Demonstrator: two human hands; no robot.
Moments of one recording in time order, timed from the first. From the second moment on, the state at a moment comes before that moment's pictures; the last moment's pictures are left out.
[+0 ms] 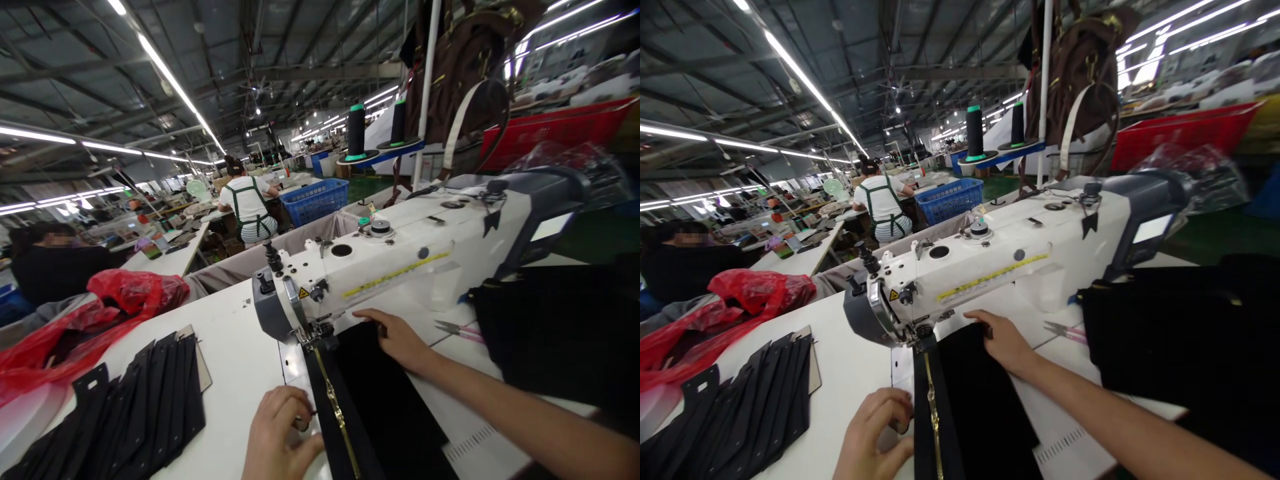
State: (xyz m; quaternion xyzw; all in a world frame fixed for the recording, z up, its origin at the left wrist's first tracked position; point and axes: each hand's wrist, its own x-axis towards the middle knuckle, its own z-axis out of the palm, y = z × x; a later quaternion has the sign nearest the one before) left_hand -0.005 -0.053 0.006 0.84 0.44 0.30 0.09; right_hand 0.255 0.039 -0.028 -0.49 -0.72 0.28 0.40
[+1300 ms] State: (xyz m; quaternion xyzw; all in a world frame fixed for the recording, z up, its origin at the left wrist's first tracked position) left_hand 0.020 -0.043 -0.011 0.85 0.46 0.25 -0.04; right_hand 0.225 0.023 -0.004 -0.54 -0.80 0.00 0.25
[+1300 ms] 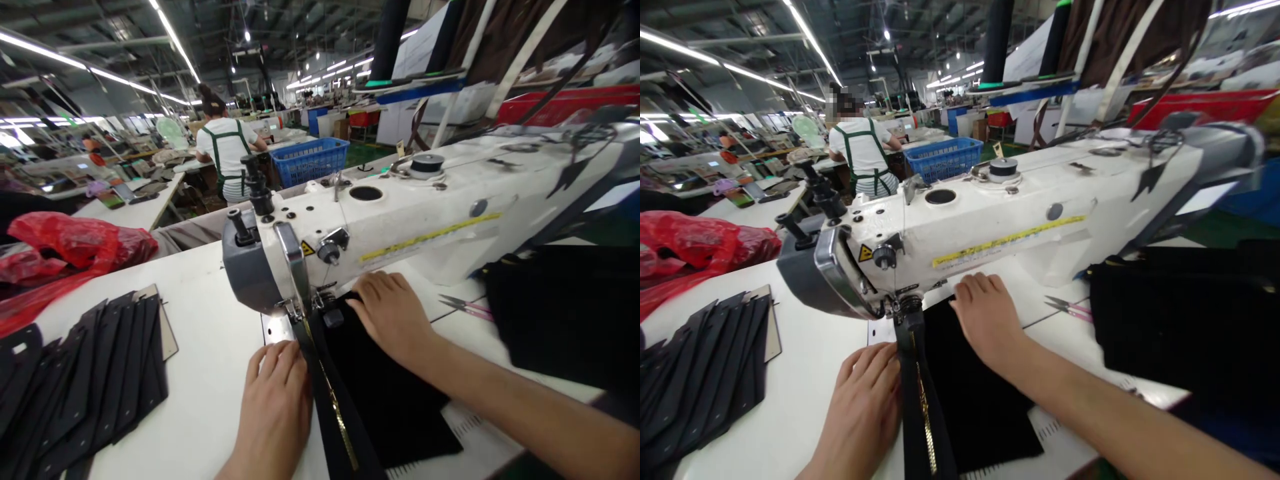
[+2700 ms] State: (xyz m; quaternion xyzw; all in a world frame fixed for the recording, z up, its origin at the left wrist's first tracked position) left_hand 0.010 -0.027 -0.002 0.90 0.38 0.19 -0.05; right_hand 0.197 -0.007 -0.025 -0.35 -0.90 0.05 0.25
